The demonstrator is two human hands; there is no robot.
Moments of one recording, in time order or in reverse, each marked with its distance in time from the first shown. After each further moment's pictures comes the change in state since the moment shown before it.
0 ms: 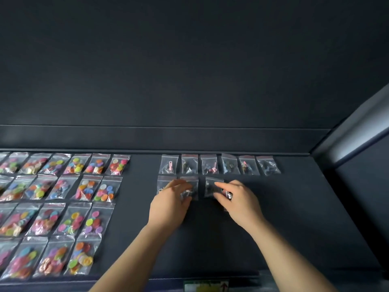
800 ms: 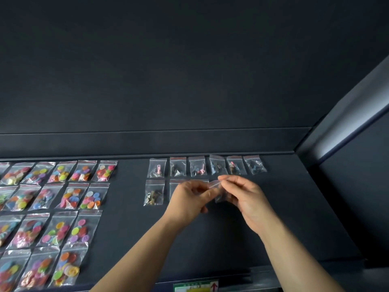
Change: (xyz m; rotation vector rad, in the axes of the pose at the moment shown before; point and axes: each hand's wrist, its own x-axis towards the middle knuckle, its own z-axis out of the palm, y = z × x) left_hand -0.002 0.071 0.000 -0.764 -0.257 -0.157; right_hand -0.016 -0.002 -0.040 1.155 -0.012 0.305
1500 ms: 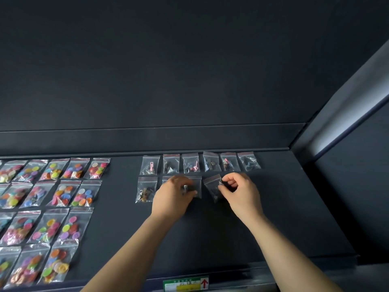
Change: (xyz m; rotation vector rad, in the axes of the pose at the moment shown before) left_hand 0.026 -0.037 -0.006 0.662 0.212 0.123; right_hand 0.027 0.033 -0.031 -0.937 0.273 -0.355
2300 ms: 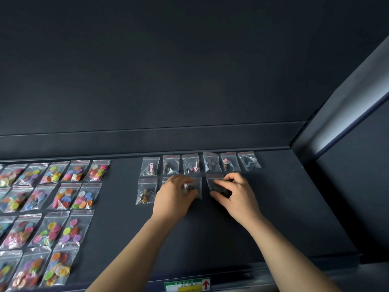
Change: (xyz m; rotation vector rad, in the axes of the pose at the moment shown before) left_hand -0.002 0.005 -0.001 -0.027 0.038 0.015; right_hand 0.002 0.017 0.013 -0.149 -0.050 -0.250
